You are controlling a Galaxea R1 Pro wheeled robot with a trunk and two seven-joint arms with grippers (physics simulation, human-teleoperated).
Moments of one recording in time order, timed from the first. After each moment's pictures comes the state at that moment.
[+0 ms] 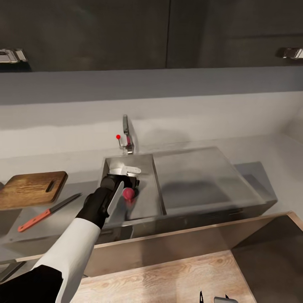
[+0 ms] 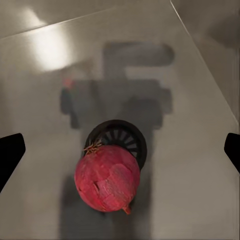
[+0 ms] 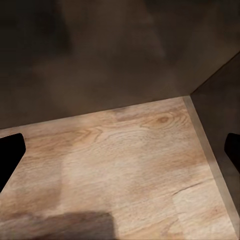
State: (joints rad) left arm -0.91 -0.14 -0.20 -0.97 0.05 0.80 0.08; right arm -0.26 0.07 -0.24 -0.20 0.32 -0.67 -0.28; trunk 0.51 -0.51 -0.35
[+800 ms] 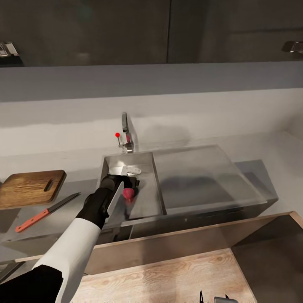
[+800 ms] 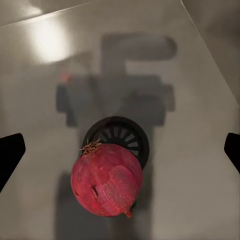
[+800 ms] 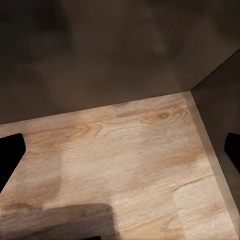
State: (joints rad) left arm -0.91 -0.14 -0.20 -0.96 0.05 0.80 0.08; right arm -0.26 0.07 -0.24 -0.20 0.32 -0.67 -0.28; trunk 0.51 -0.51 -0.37
